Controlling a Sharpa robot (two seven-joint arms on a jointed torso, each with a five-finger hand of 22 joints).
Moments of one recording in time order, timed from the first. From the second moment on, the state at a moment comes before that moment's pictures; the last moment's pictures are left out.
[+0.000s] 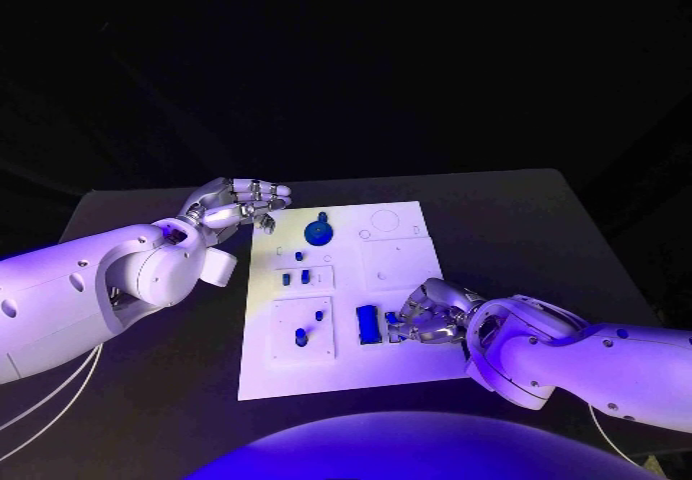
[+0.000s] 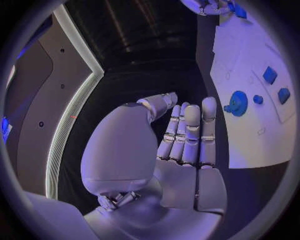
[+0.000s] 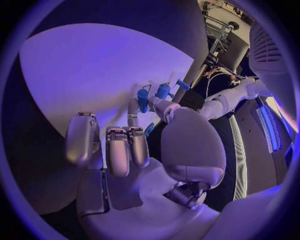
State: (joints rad) left arm 1.13 -0.89 -0.04 1.50 -0.14 -0.16 0.28; left_hand 1.40 -0.21 0.64 -0.01 0.17 0.87 0.20 0.28 0.21 0.88 0.14 0.46 0.12 1.03 0.07 1.37 0.45 0.17 0.87 0.16 1.11 0.77; right arm 0.98 -1.00 -0.19 1.90 -1.21 -0.50 -0.48; right_hand 1.03 -0.22 0.59 0.17 0.12 1.07 0.05 0.35 0.77 1.47 -0.03 1.52 1.31 1.47 -0.09 1.55 1.31 0.06 1.46 0.03 1.18 1.31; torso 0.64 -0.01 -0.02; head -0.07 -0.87
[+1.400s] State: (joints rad) left arm 1.13 -0.89 -0.04 1.50 -0.14 -0.15 0.28; left_hand 1.39 -0.21 0.64 0.00 0.17 0.86 0.20 0.28 0.20 0.87 0.15 0.47 0.12 1.02 0.07 1.37 0.44 0.17 0.86 0.17 1.11 0.76; right arm 0.97 -1.02 -0.19 1.91 -1.21 -0.49 -0.46; right_hand 0.98 -0.17 0.21 0.28 0.12 1.08 0.04 0.32 0.79 1.47 -0.03 1.52 1.31 1.47 -0.09 1.55 1.31 0.06 1.46 0.03 1.18 1.31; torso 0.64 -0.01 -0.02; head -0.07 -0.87
